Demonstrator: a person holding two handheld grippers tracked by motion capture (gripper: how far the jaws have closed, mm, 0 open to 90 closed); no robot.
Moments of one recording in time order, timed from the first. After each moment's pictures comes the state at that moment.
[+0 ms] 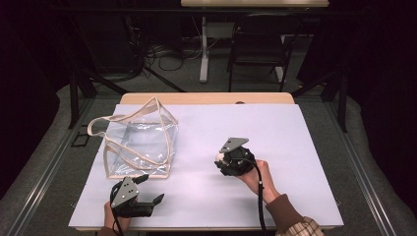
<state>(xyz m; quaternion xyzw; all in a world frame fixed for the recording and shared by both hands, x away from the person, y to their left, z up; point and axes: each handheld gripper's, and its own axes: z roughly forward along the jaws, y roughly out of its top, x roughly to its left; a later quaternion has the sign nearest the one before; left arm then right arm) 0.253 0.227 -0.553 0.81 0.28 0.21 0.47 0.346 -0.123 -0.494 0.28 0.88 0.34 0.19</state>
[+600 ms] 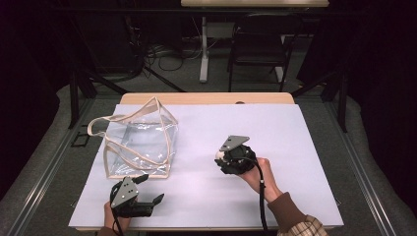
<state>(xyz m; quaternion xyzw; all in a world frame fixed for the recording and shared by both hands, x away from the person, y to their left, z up) 0.253 0.227 -0.553 0.81 0.28 0.21 0.47 0.342 -0.122 -0.478 0.27 0.88 0.34 0.21</state>
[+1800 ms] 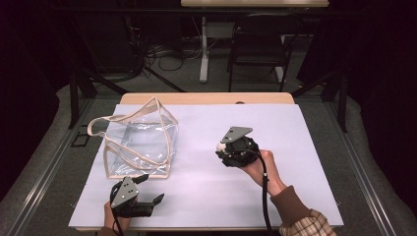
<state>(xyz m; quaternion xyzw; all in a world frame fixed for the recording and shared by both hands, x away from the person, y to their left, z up) 0.253 0.226 -0.552 0.81 0.28 0.21 0.47 0.345 -0.124 -0.444 0.26 0.87 0.34 0.22</state>
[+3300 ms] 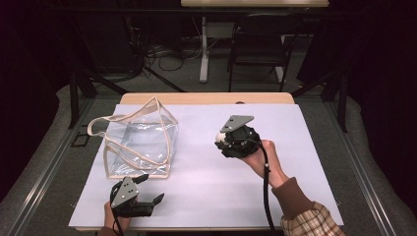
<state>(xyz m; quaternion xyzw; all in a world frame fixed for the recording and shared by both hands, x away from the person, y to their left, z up) 0.253 0.226 -0.553 0.81 0.28 0.21 0.47 0.351 -0.122 -0.410 0.25 0.87 0.35 0.23</state>
